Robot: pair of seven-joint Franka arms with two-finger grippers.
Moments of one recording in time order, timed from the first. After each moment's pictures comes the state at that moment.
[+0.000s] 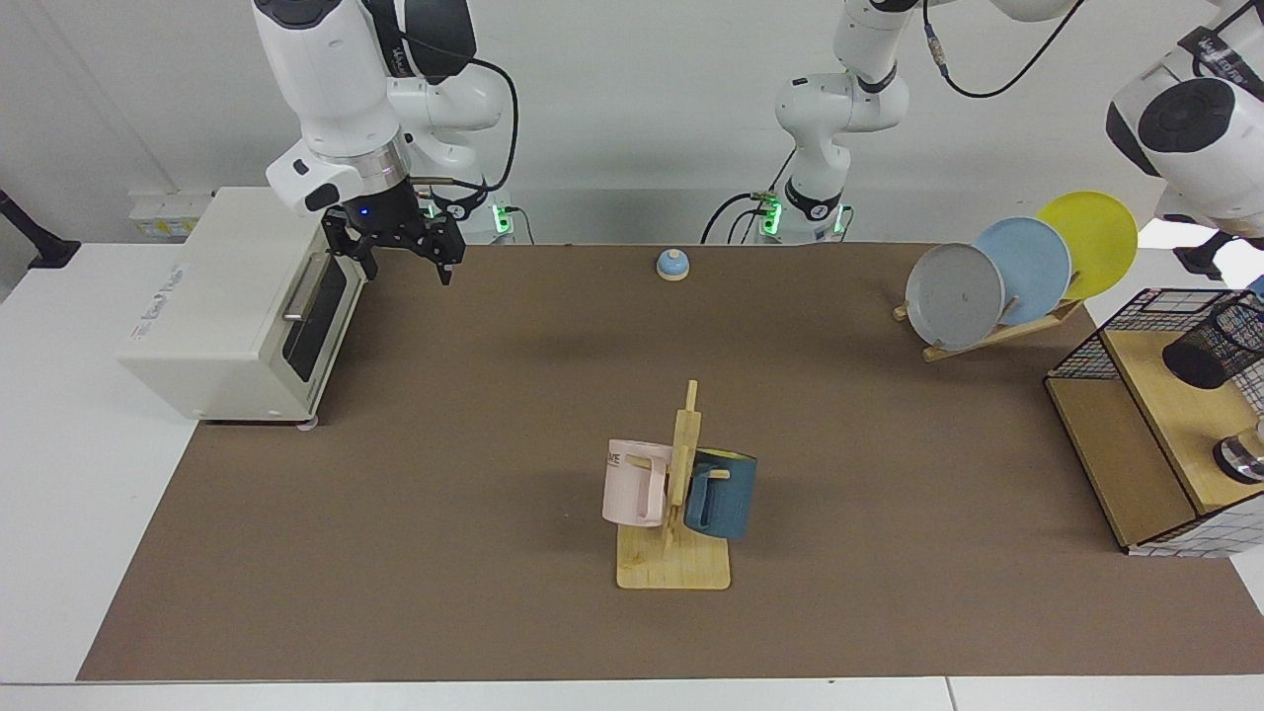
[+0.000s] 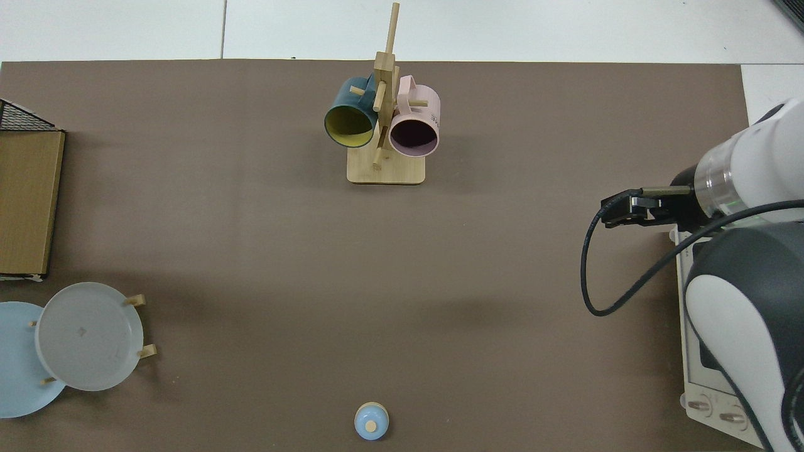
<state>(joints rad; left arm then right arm) 0.03 0.16 0.27 -1.59 1.00 2.04 1.66 -0.01 0.01 0.17 -1.62 -0.03 1.60 0.25</state>
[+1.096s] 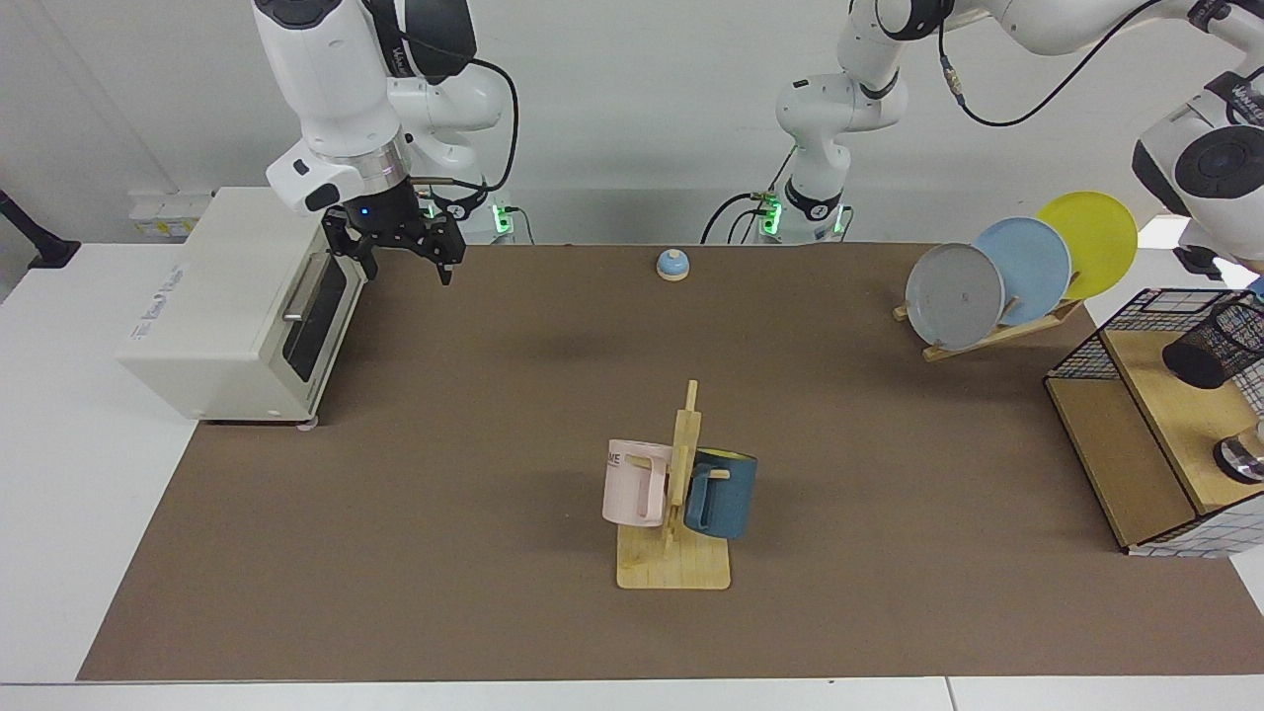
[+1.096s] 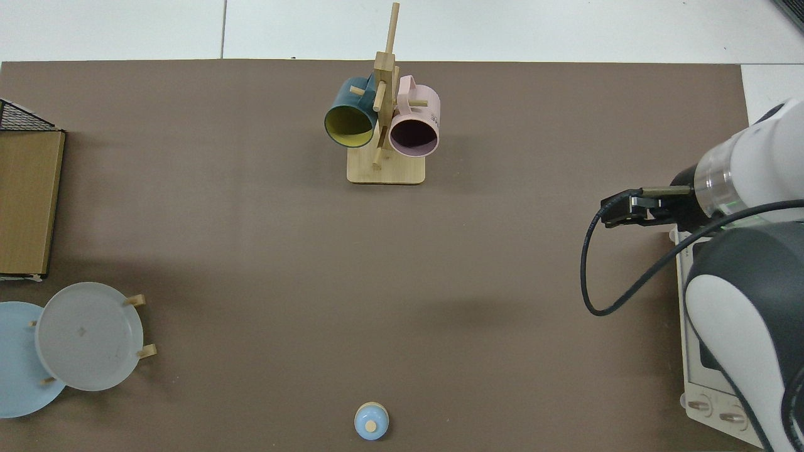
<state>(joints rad) 0.13 0.28 0.27 -1.54 0.96 2.12 1.76 -0.01 0.01 0.17 -1.62 -0.03 1.60 0.25</state>
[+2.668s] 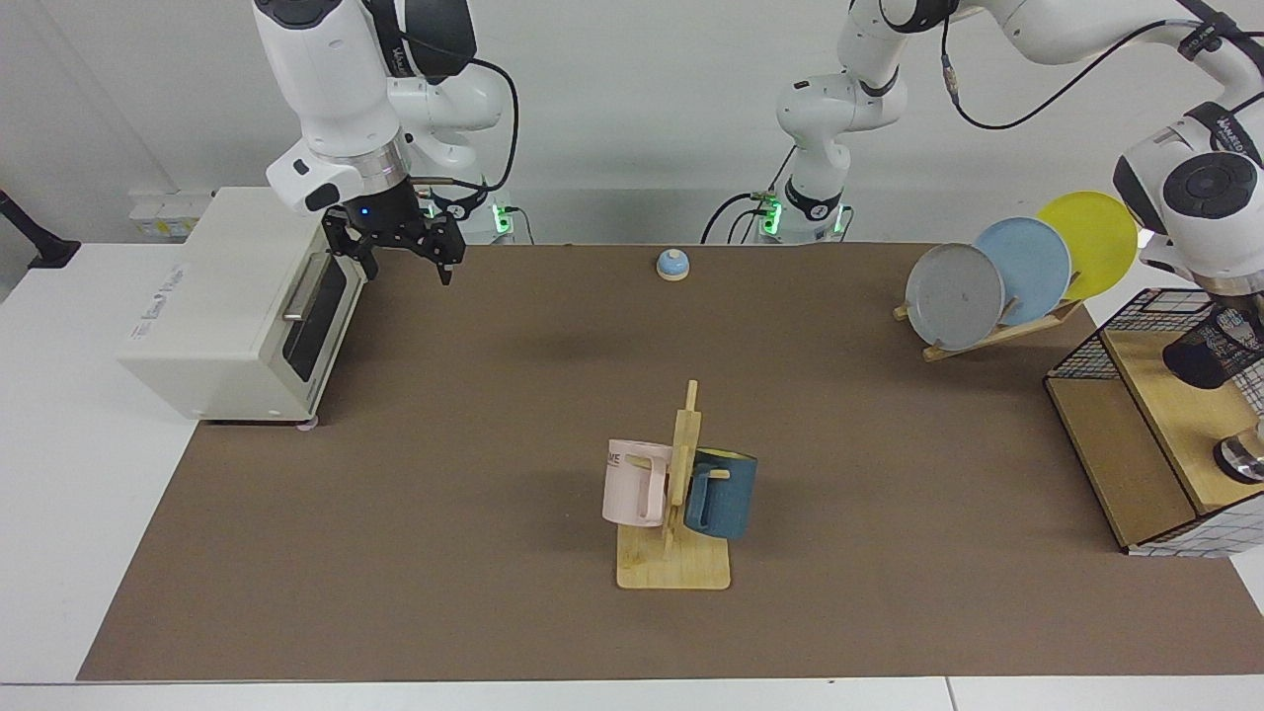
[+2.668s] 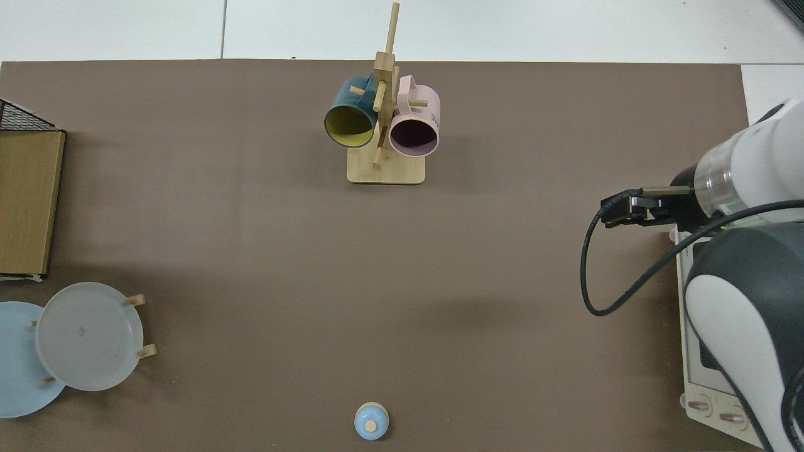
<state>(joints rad) 0.13 0.23 0.27 -1.70 0.85 2.14 1.74 -0.01 0.01 0.17 -1.62 -0.03 1.60 0.25</state>
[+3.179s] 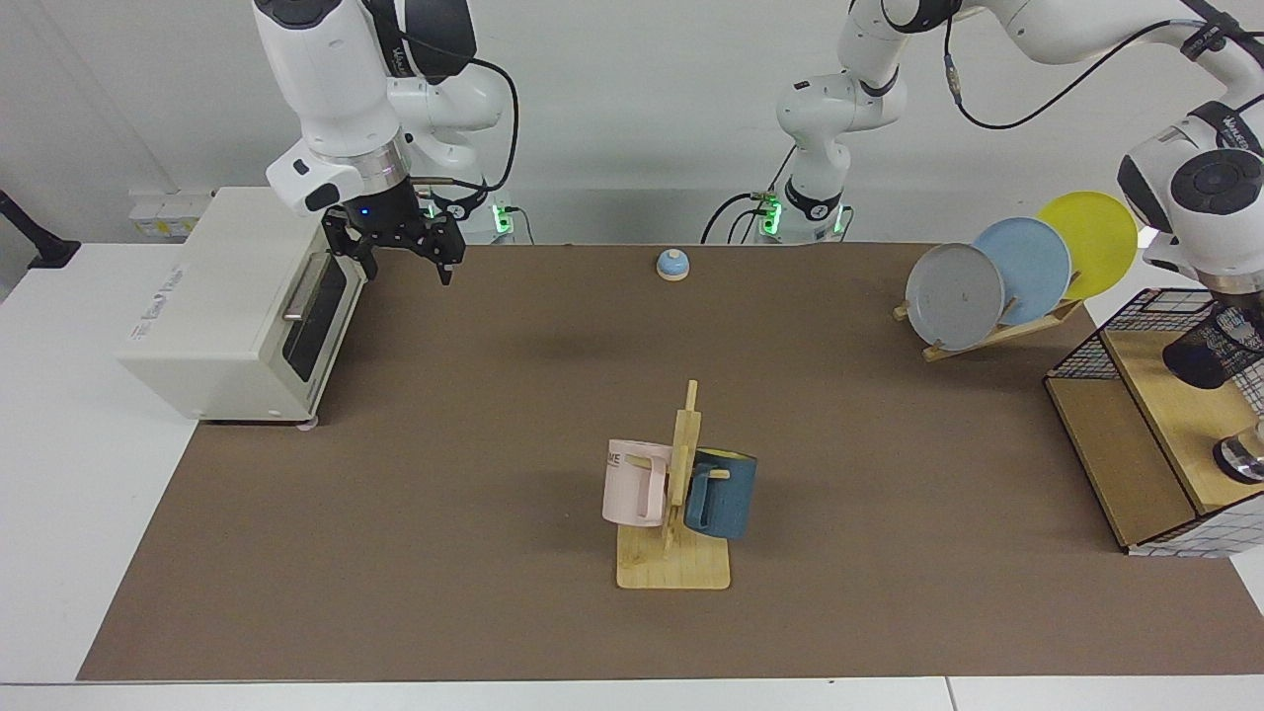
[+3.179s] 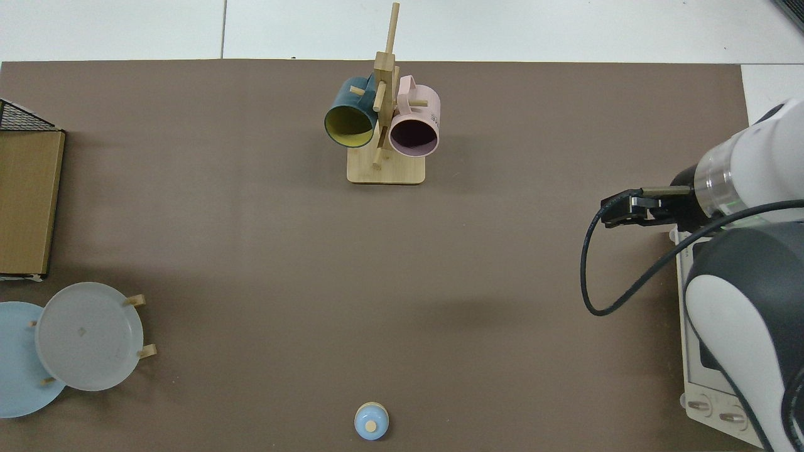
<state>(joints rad) 0.14 0.23 0.27 -1.70 0.82 2.16 1.74 -0.01 0.01 0.17 -1.62 -0.03 1.60 0.25</state>
